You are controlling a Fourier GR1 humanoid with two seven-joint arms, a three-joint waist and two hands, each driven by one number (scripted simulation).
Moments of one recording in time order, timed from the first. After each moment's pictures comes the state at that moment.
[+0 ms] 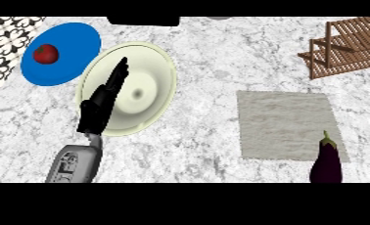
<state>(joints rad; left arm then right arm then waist) -0.21 0.05 -0.03 -1.43 -0.17 -0.04 0.03 -1.06 -0.94 -0.44 -0.25 0.39 -0.32 -0.40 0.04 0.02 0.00</state>
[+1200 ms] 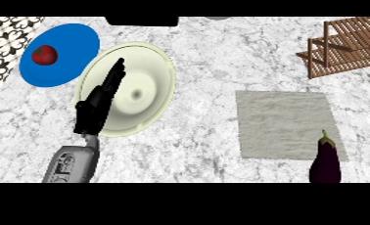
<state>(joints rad) -0.20 0.06 -0.01 -1.43 -0.16 -0.04 0.02 -1.17 -1.18 -0.68 -0.18 0.14 -0.05 -0.22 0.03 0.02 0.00</state>
